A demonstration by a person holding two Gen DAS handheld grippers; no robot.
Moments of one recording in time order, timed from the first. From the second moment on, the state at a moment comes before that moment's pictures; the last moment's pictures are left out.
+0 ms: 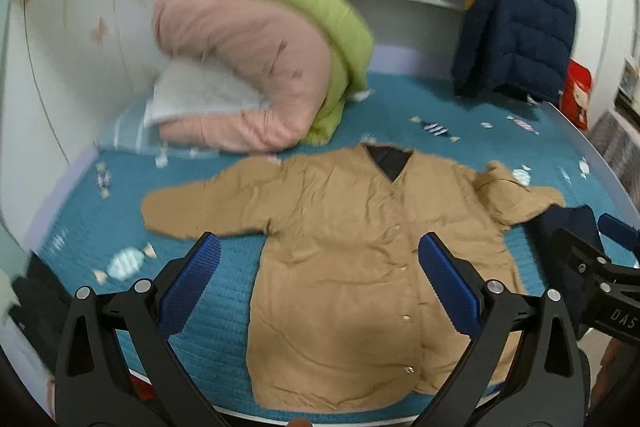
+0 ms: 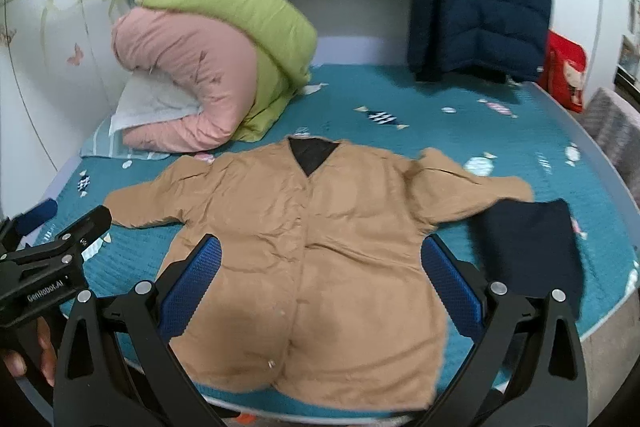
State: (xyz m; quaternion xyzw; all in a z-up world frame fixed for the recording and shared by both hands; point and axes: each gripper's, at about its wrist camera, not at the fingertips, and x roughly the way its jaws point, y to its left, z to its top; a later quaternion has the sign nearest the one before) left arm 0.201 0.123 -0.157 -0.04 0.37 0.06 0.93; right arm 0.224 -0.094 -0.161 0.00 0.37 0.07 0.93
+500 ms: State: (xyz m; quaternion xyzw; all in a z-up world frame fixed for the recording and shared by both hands) left arm 0.312 0.374 -0.318 -0.19 0.43 0.19 0.86; right arm 0.365 0.023 -0.289 -0.02 0.42 0.12 0.90
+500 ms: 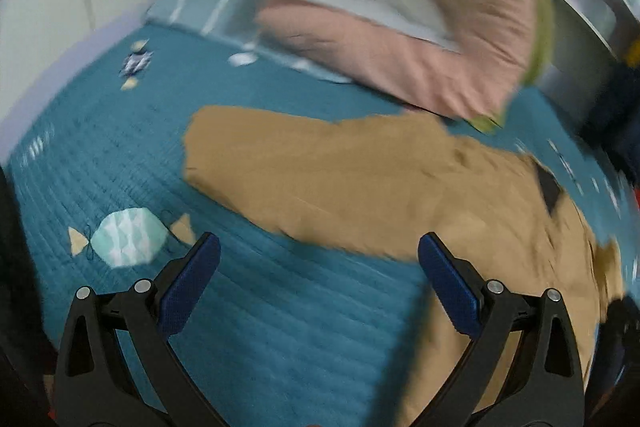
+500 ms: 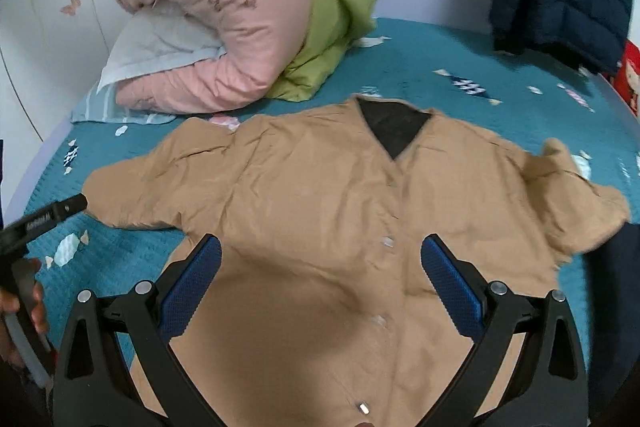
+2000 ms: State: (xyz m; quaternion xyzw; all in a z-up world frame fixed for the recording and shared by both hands) left arm 0.330 0.454 -0.290 -0.23 0.27 0.15 0.92; right arm 0.472 0.131 -0.391 0.09 0.48 0.23 0.84
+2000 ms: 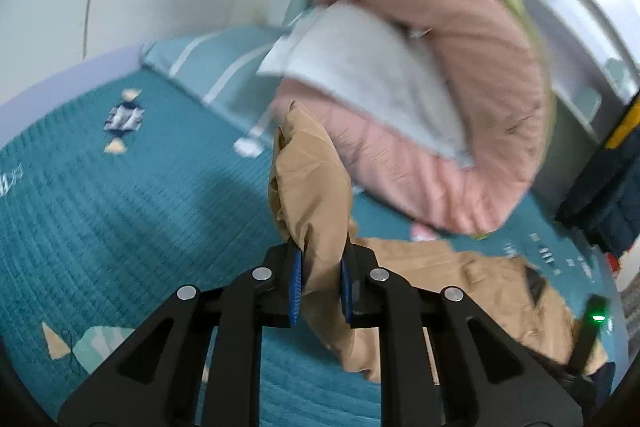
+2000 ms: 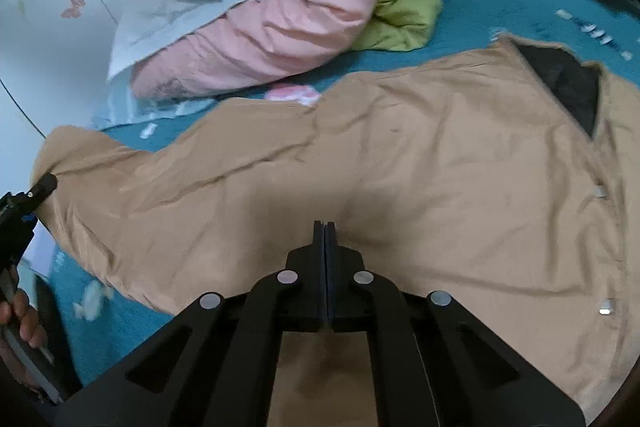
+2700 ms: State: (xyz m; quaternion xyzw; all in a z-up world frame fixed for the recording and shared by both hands) left arm 0.358 0.327 -0.204 -0.19 0.22 0.00 0.96; right arm 0.455 0.133 -0.415 0.17 0.52 0.24 0.80
